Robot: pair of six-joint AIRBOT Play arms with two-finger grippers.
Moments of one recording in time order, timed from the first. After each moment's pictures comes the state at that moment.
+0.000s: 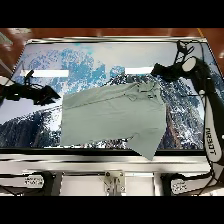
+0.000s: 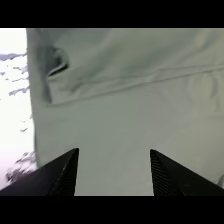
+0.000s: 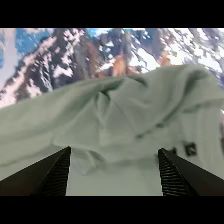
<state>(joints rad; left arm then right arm) 0.29 -1.52 1.29 0.93 -1.27 -1.34 -0.02 -1.60 1.57 -1.24 0.95 1.56</state>
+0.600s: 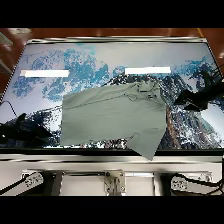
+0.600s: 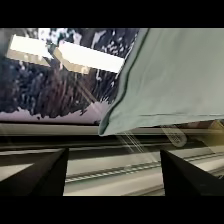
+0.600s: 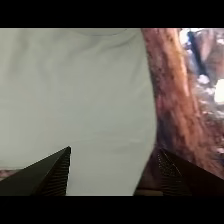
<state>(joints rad) 0.63 -1.19 0.62 0.99 -1.37 -1.16 -0.35 -1.45 1.35 -1.17 1.47 1.43</state>
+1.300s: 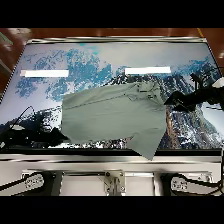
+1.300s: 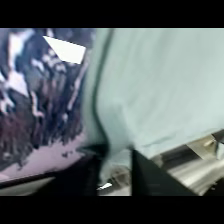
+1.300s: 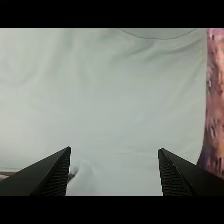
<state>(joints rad) 0.40 -1.30 0.46 0.77 -1.08 -1.11 -0.31 -1.45 1.25 -1.05 1.37 1.38</state>
